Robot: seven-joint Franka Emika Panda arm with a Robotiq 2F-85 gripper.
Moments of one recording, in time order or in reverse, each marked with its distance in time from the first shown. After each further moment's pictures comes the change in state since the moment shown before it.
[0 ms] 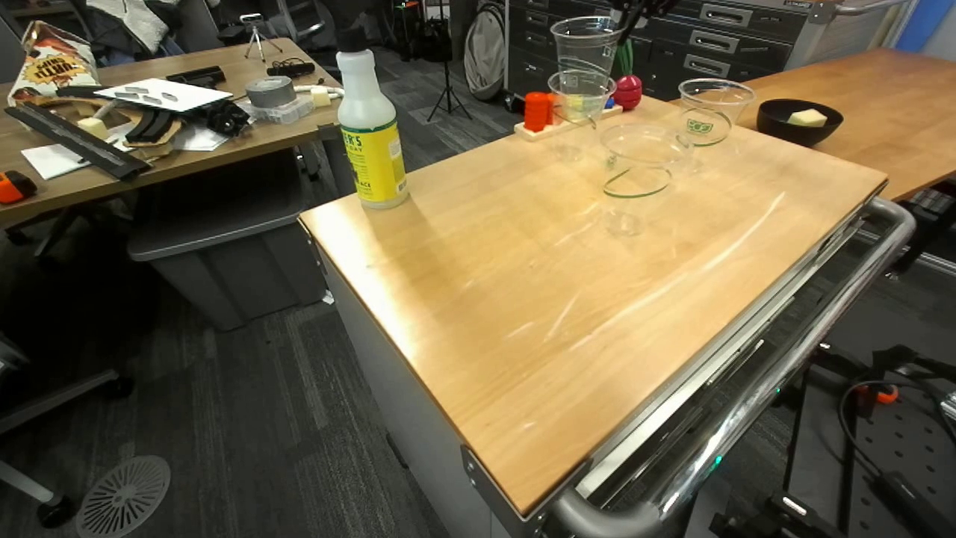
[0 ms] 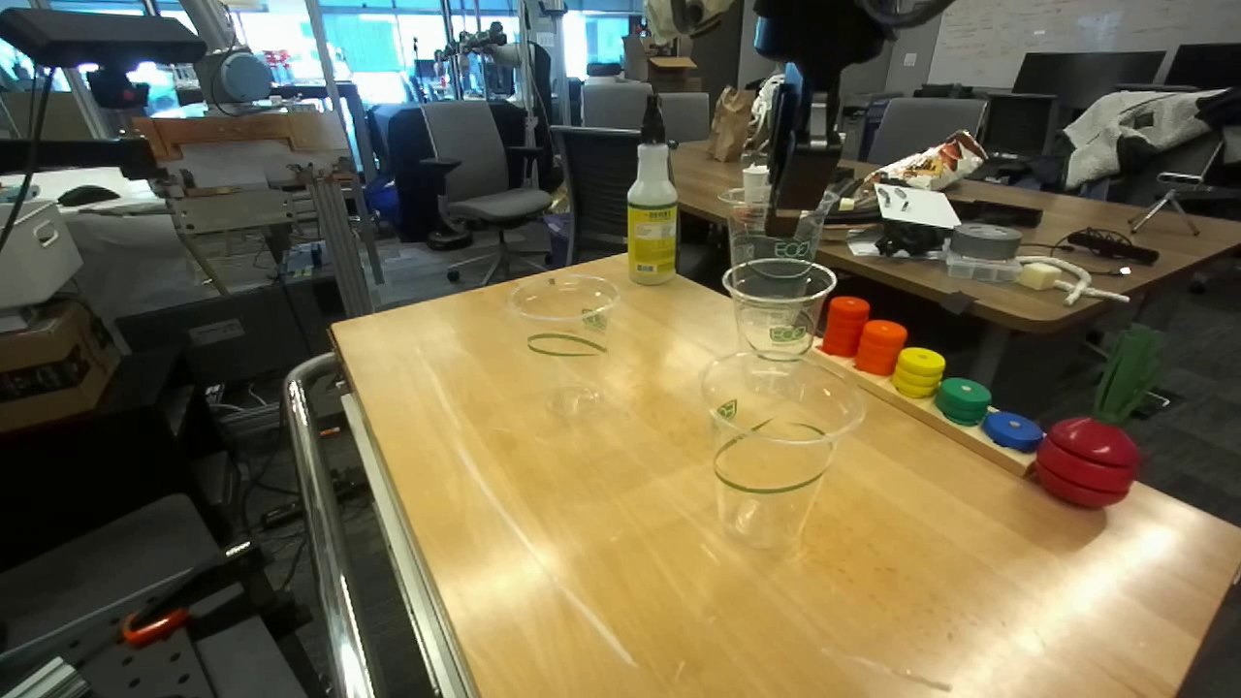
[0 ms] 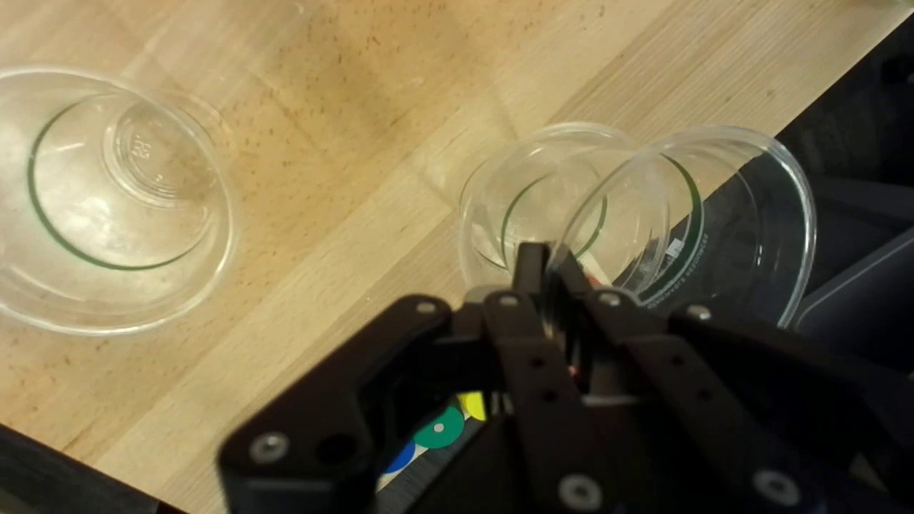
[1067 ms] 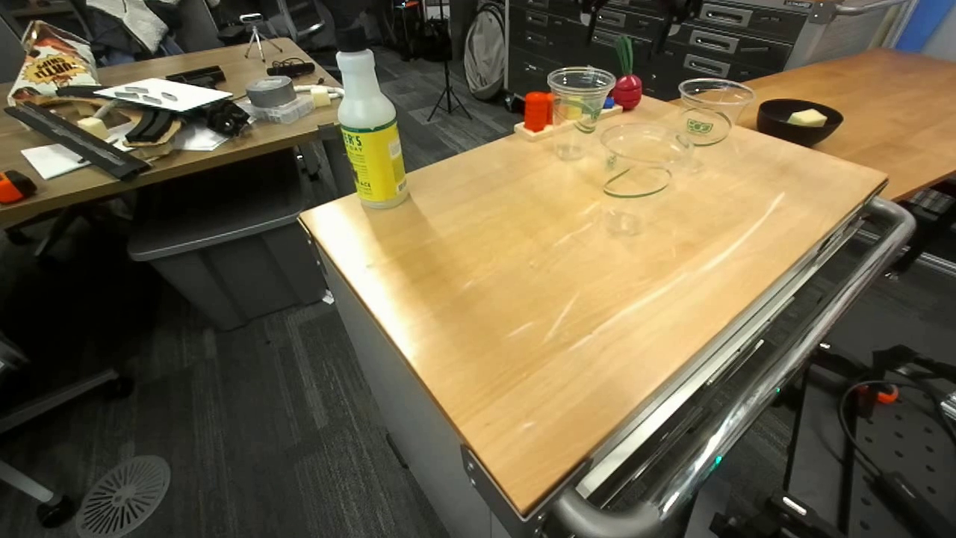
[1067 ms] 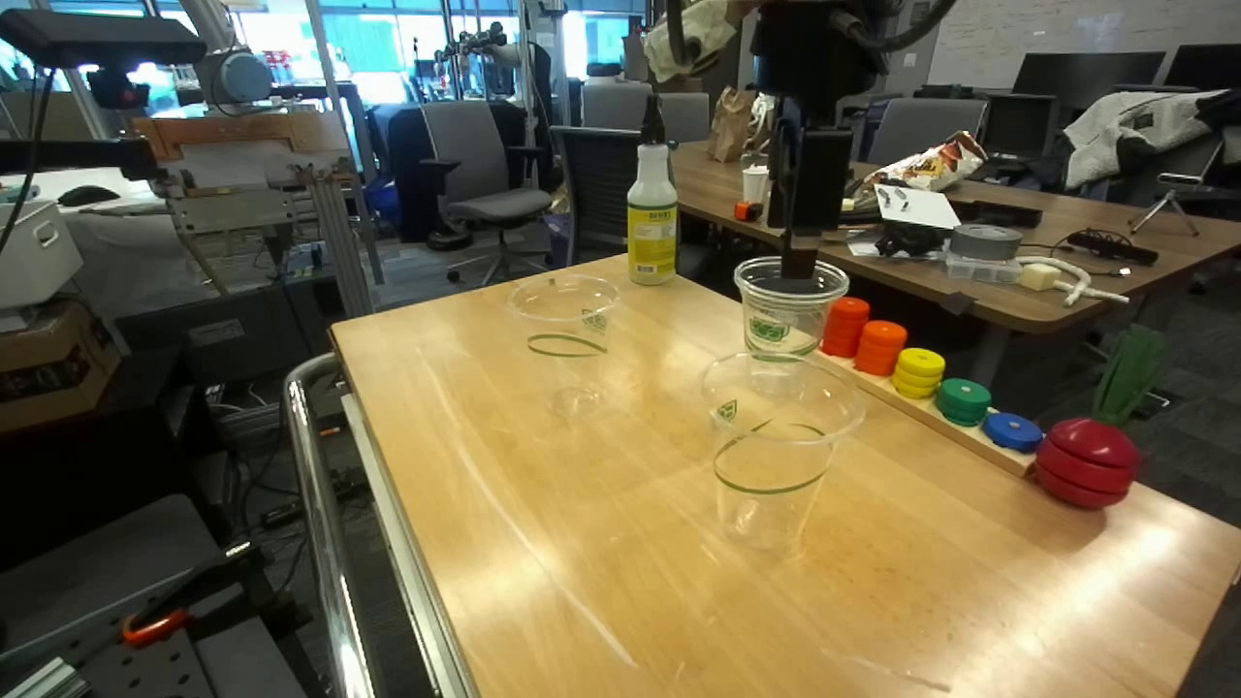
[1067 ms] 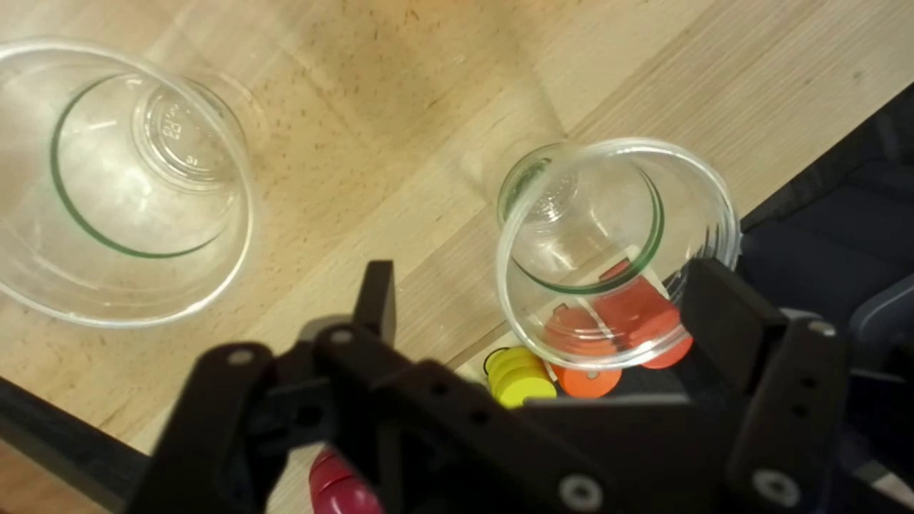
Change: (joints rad) arm 0.019 0.035 0.003 -0.002 -0.112 0.027 0.082
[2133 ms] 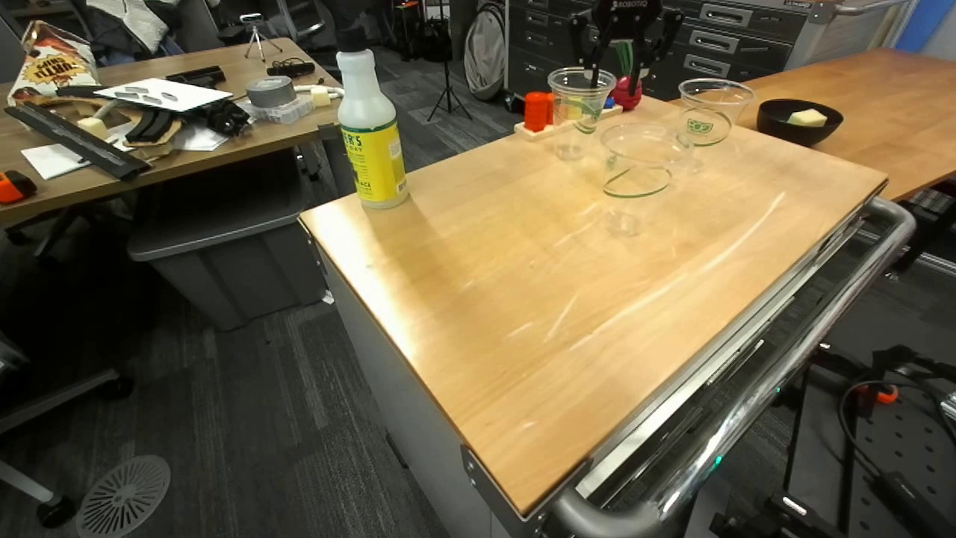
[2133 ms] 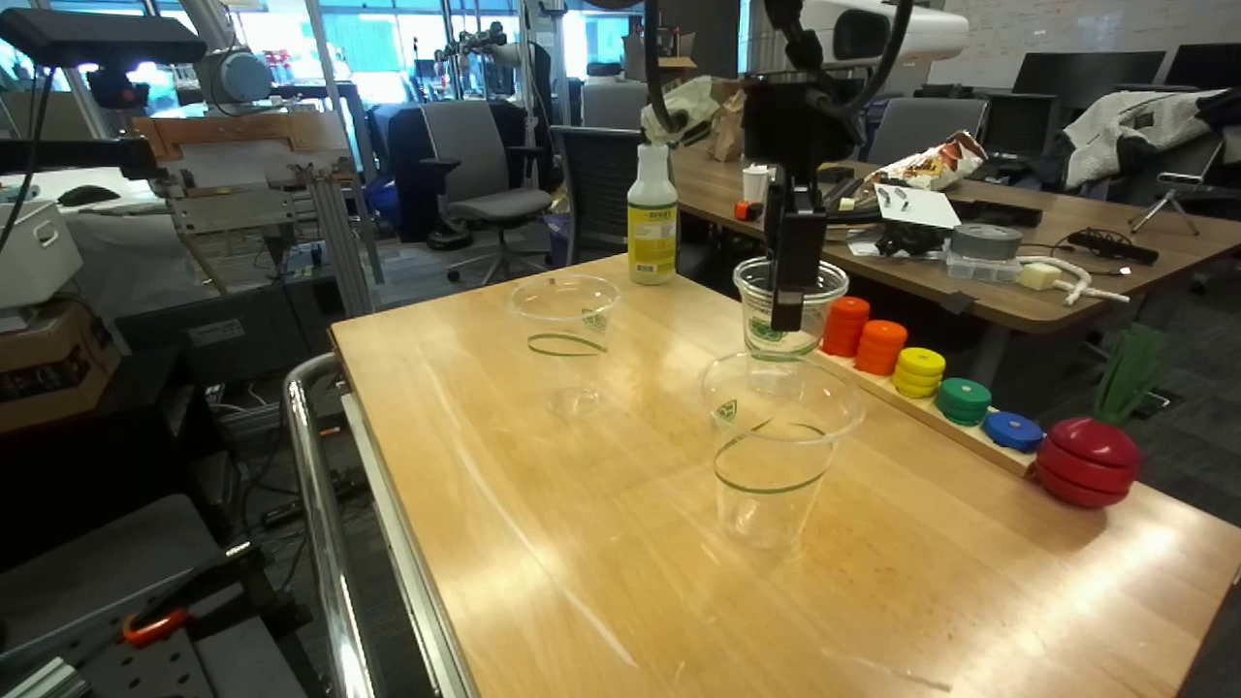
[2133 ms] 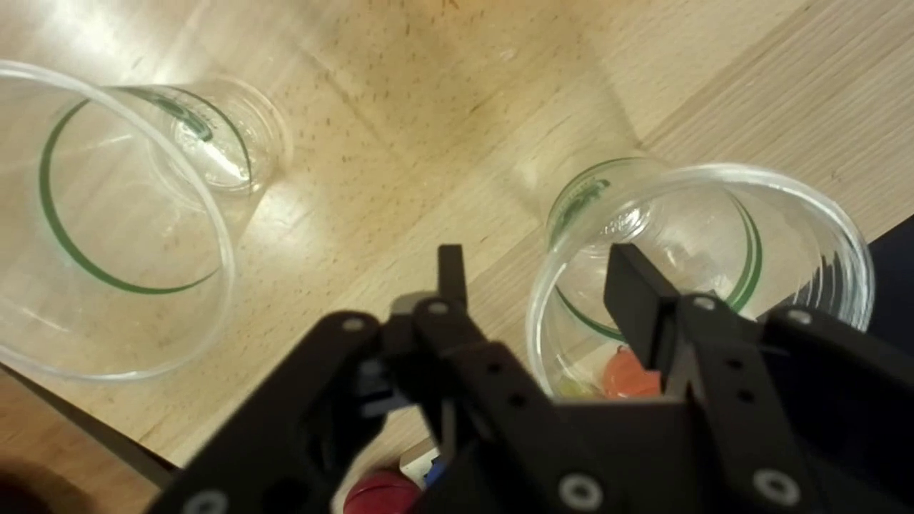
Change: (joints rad) arm 0.039 0.102 -0.001 0.033 -0.138 0.001 0.162
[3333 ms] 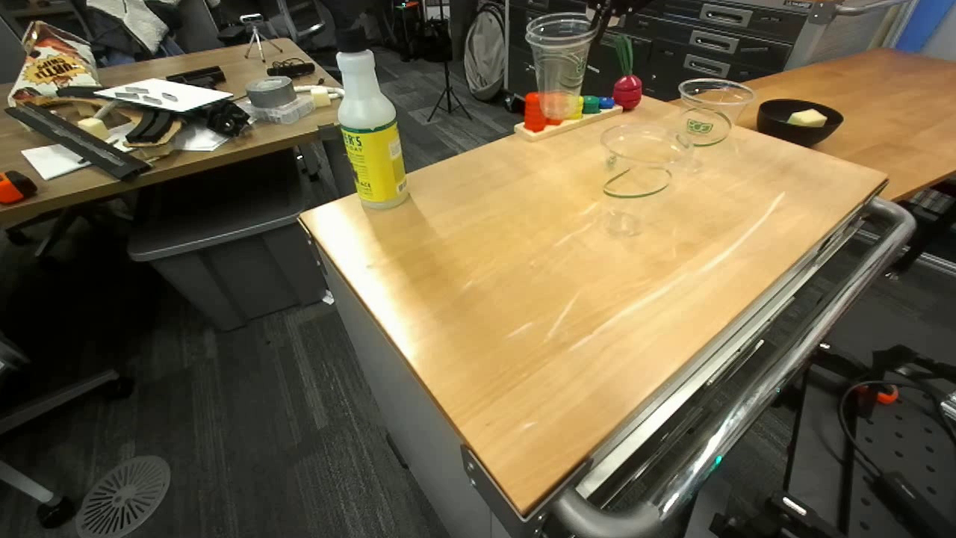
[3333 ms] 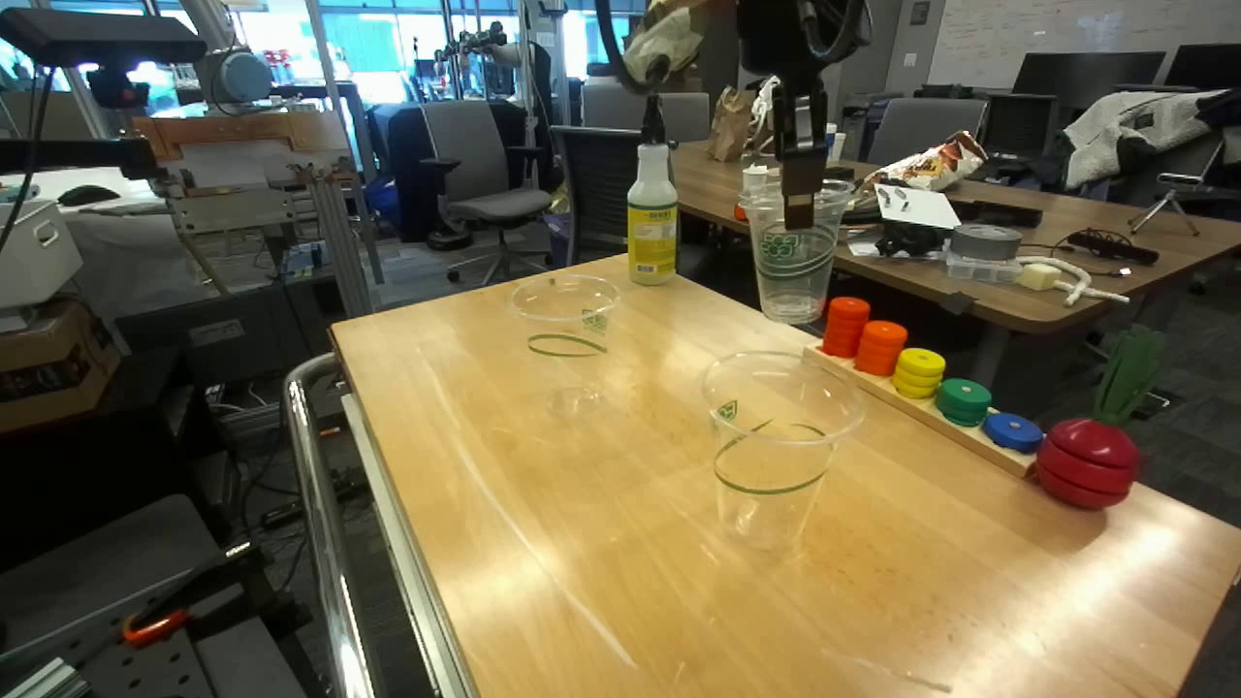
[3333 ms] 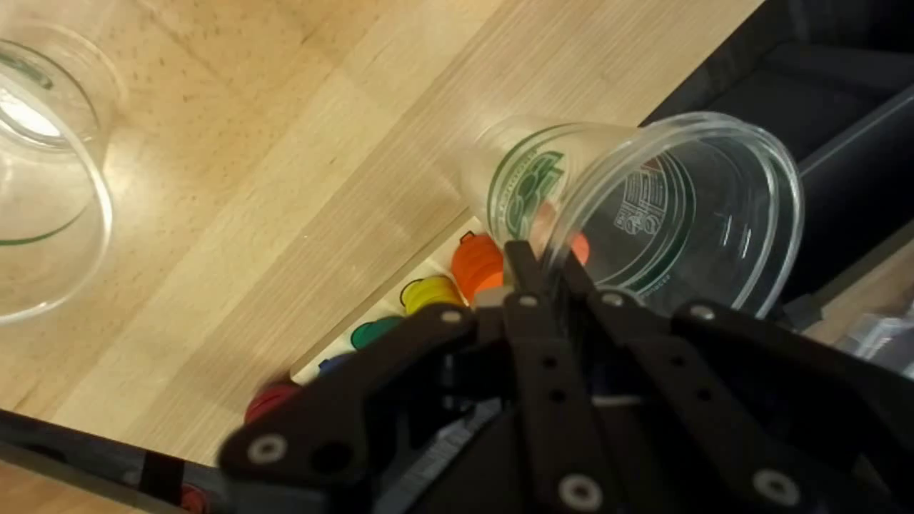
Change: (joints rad) arm 0.001 -0.171 0.002 -0.136 0.159 0.257 -0.080
